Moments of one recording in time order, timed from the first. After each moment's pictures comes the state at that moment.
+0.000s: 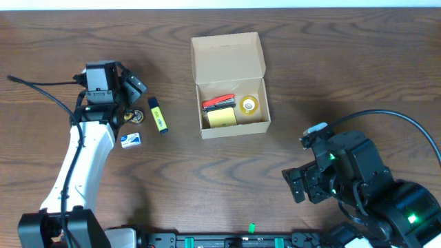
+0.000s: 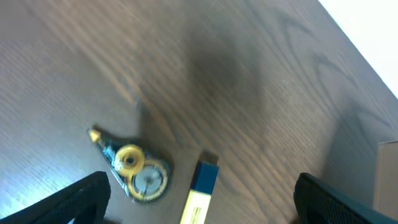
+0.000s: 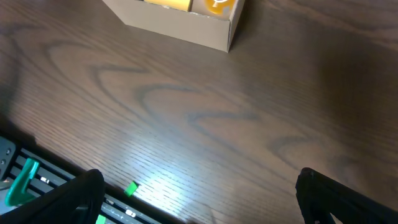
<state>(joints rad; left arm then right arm) 0.05 1.45 0.99 -0.44 -0.08 -0.75 0.55 0.85 1.10 -1.26 -0.03 0.18</state>
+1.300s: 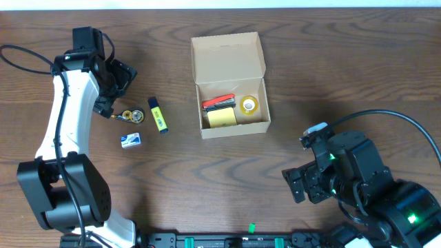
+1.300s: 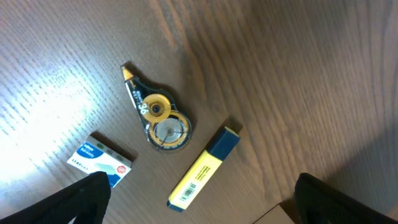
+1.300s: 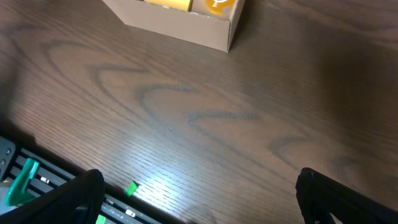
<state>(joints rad) 0.12 1.77 1.48 -0.99 0.04 -0.91 0.55 0.85 1.10 -1.26 -0.03 0.18</state>
